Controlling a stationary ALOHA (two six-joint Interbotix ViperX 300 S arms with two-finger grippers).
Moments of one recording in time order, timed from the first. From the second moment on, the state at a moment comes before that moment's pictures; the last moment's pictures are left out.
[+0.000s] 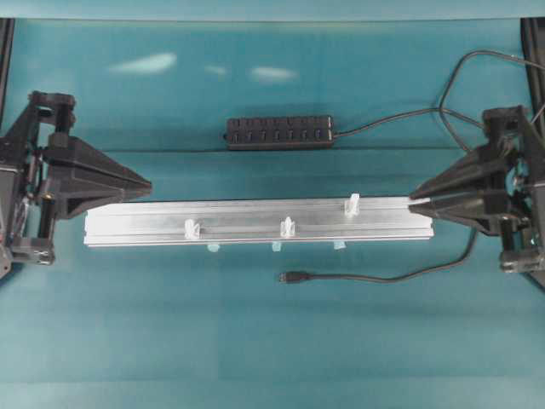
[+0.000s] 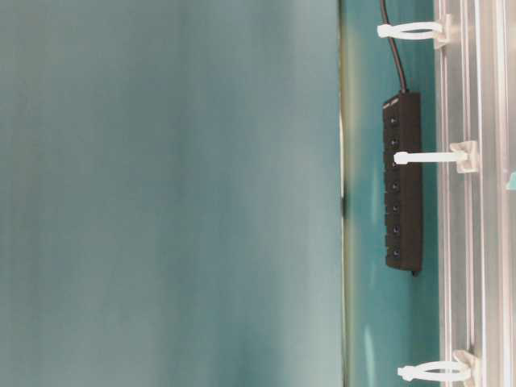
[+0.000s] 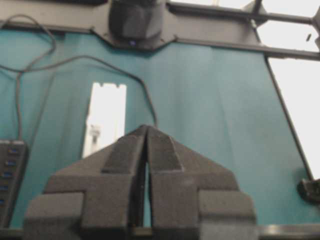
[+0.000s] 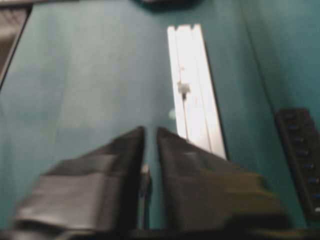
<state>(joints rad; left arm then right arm) -0.02 -0.76 0.84 0.01 0.08 -0.11 0.04 -0.80 0.92 0.02 0.23 0.10</state>
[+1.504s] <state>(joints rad) -0.02 -0.82 0.90 0.01 0.26 -0.04 0.10 0.00 0.55 0.02 0.68 0.16</state>
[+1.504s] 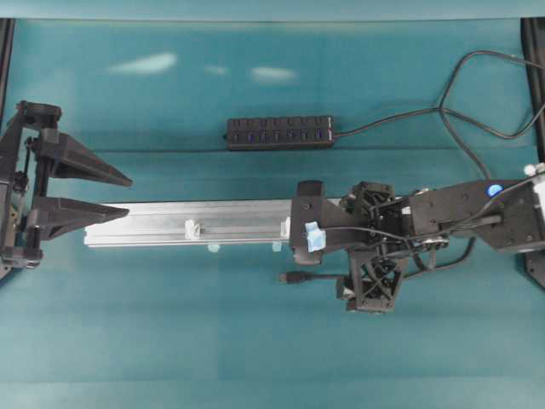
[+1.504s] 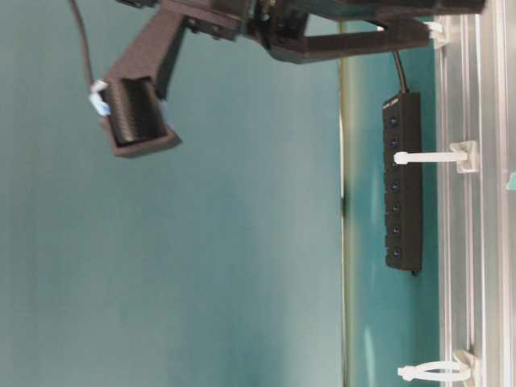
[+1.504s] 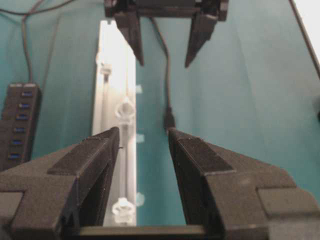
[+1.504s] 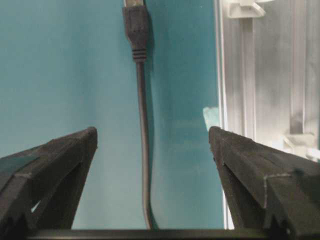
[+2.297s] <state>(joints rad) -0.01 -0.82 0.91 0.01 0.26 -0.03 0.11 0.15 0.53 0.00 0.60 0.16</state>
